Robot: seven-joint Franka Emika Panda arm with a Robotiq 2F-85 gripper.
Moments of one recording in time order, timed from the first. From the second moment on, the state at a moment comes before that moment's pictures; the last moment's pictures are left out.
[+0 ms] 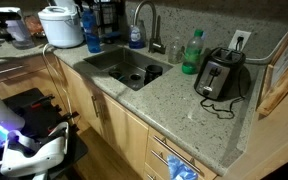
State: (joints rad) arm 0.28 0.37 0.19 -1.40 -0.14 1.89 0.22
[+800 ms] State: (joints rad) arm 0.28 0.37 0.19 -1.40 -0.13 1.89 0.22
